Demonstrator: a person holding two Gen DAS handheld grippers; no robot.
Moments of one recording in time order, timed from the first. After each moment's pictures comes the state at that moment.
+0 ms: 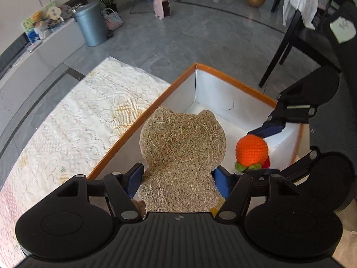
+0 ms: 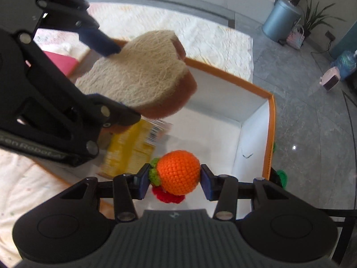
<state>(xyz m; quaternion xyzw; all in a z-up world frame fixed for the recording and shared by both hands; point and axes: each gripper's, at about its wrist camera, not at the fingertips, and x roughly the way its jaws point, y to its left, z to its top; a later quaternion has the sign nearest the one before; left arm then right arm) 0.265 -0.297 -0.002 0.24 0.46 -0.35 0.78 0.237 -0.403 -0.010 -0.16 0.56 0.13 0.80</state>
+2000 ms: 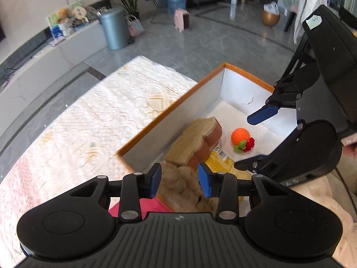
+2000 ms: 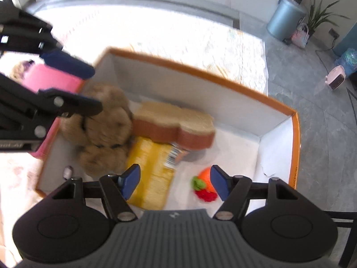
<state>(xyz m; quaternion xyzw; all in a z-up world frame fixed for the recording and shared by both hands) 0.233 -0.199 0.029 0.19 0.42 -0.32 0.83 0.243 -0.355 -0.005 -0.14 0.53 0.14 0.82</state>
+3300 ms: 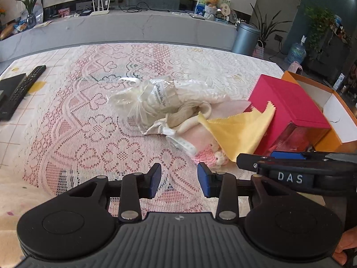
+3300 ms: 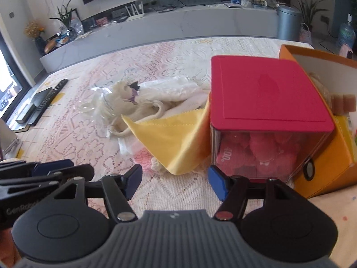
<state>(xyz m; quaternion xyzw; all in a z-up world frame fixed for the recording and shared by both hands) 0.095 0.066 -0.055 -0.06 0.42 -0.06 0.90 0.136 -0.111 -0.074 0.04 0.45 0.12 0.88</state>
